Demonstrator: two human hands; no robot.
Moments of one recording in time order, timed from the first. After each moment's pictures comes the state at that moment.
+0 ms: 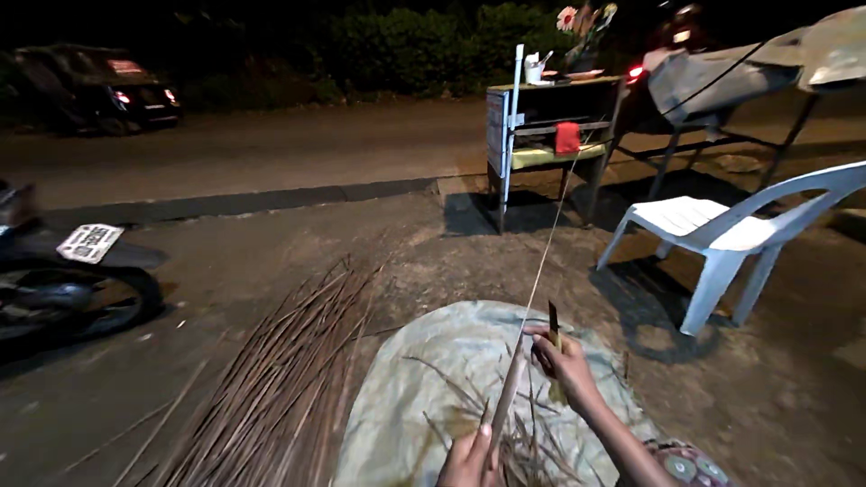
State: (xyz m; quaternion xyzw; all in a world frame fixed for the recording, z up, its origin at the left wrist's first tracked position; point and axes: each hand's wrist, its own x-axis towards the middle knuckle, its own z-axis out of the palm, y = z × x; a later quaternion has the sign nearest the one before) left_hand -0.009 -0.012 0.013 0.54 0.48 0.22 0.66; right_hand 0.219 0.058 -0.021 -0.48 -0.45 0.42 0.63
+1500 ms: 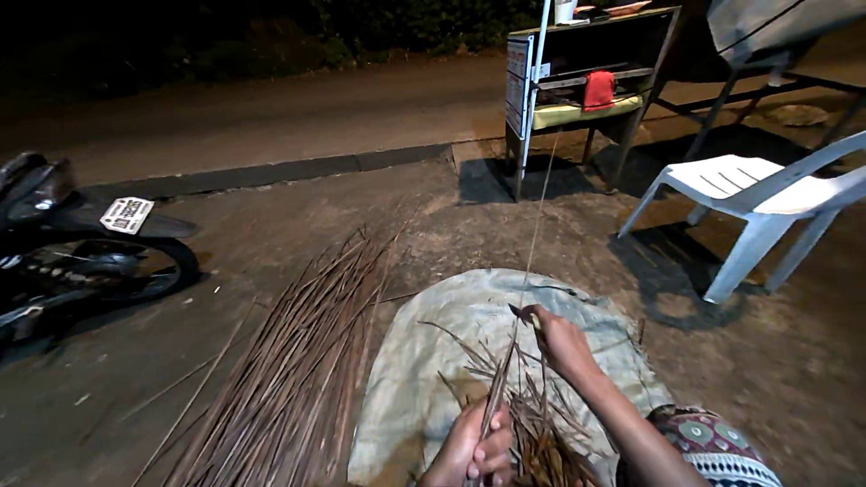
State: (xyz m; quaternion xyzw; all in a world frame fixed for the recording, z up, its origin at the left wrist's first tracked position) left_hand -0.021 -0.005 0.005 0.26 0.26 0.25 0.89; right_hand 0.197 0.061 -0.005 -0.70 -0.65 0.24 0.19
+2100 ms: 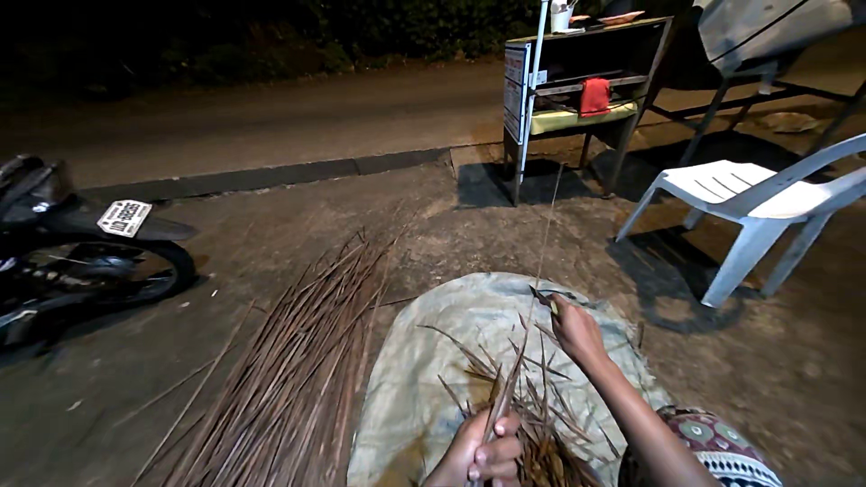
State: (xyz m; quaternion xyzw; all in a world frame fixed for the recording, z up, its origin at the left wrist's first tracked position) left_hand -0.021 -0.006 0.007 0.11 0.18 0.20 0.96; right_hand 0.223 0.084 -0.015 -0.77 -0.57 0.23 0.19
